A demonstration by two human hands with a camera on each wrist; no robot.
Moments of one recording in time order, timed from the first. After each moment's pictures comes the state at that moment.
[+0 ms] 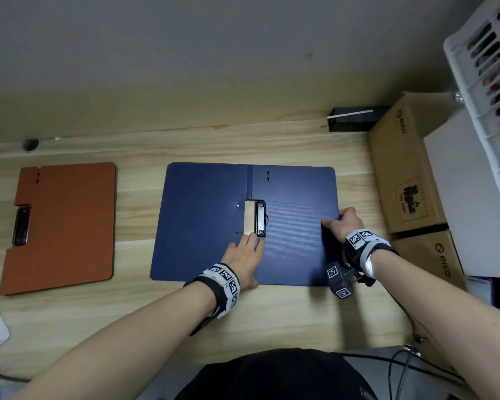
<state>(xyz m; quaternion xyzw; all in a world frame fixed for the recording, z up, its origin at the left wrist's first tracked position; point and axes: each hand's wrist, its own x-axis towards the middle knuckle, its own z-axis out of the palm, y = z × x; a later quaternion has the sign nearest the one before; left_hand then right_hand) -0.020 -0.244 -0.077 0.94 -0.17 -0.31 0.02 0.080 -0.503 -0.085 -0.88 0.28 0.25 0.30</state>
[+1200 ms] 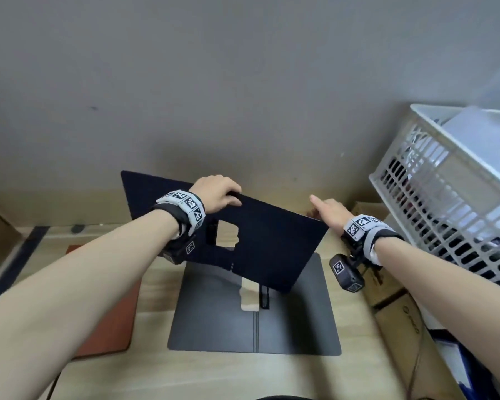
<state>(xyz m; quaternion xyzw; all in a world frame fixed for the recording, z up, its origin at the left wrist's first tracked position) 0.130 -0.111 0.205 0.98 -0.18 0.00 0.07 0.149 -0.423 0.168 -0.92 0.04 0.13 0.36</state>
